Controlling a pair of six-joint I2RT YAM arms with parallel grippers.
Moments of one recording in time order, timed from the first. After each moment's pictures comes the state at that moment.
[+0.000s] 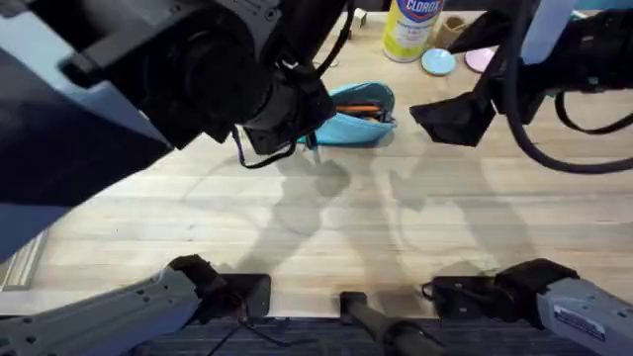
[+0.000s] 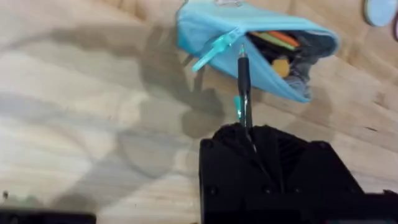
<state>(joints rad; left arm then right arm) -0.68 1.23 1.19 -1.05 -0.13 -1.12 0.30 1.08 1.21 -0.93 -0.32 -0.60</state>
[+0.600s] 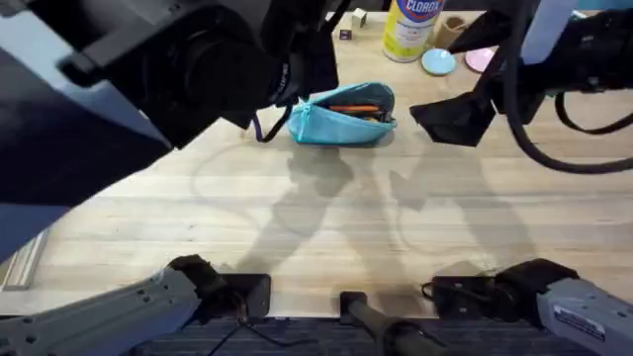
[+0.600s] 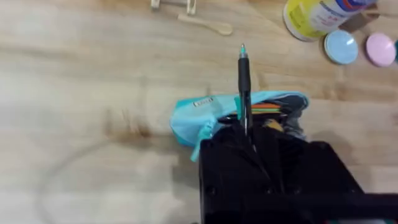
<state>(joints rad) -0.68 1.23 1.19 -0.79 -0.36 -0.70 0.30 1.08 1.21 -0.93 -0.32 -0.60</state>
